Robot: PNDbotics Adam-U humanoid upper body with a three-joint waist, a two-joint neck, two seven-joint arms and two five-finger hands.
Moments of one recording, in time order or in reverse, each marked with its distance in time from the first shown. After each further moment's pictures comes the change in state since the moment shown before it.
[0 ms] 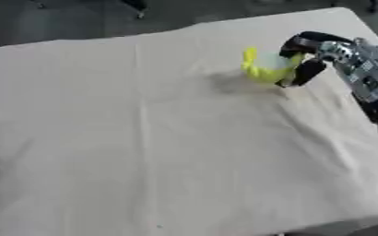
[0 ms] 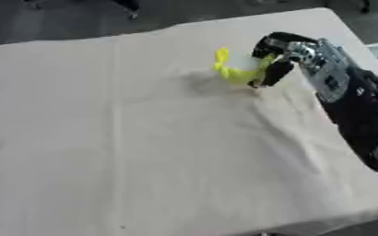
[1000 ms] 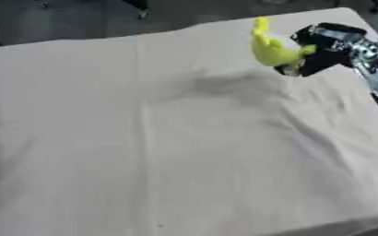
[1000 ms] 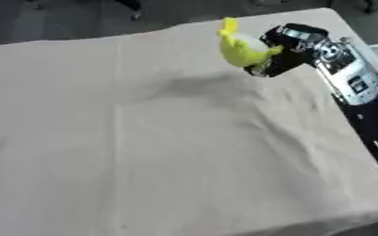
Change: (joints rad) left arm 0.005 0.002 0.002 0.000 0.000 0.000 0.003; right arm 0.096 -0.016 -0.046 -0.211 -0.411 0.149 -0.089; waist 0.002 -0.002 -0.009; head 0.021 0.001
